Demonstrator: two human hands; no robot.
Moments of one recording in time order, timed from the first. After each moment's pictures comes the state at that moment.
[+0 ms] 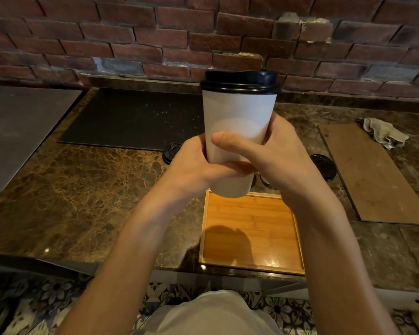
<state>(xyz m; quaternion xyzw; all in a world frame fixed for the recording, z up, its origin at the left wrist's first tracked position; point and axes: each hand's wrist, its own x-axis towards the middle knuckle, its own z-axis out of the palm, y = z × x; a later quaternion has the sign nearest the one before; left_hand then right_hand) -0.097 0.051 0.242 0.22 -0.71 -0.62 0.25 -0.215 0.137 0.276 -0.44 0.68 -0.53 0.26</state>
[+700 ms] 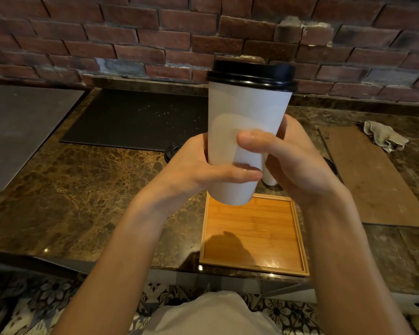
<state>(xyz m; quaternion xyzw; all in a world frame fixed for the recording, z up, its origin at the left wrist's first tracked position) -0.087 0.051 0.252 0.12 -0.70 -0.67 0.21 -0.223 0.144 0.283 -0.49 0.52 -0.58 0.39</state>
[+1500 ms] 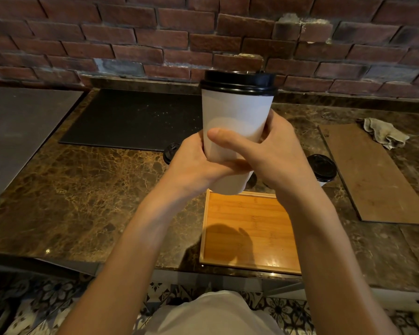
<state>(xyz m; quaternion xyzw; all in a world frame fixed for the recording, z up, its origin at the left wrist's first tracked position) -0.099 0.051 0.241 0.26 -0.72 -0.59 0.26 -0.212 0.133 0.269 -0.42 0.69 -0.55 0.22</state>
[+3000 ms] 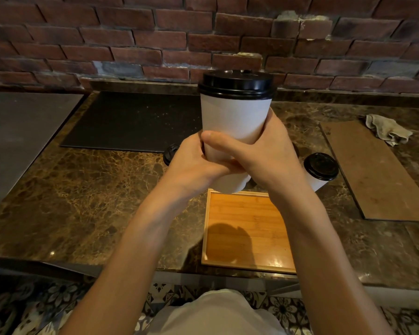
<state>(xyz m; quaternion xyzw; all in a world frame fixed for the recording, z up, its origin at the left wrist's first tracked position) -0.102 0.047 0.239 0.24 -0.73 -0.58 0.27 -0.211 0.126 0.261 -0.42 0.69 -0.55 0.20</state>
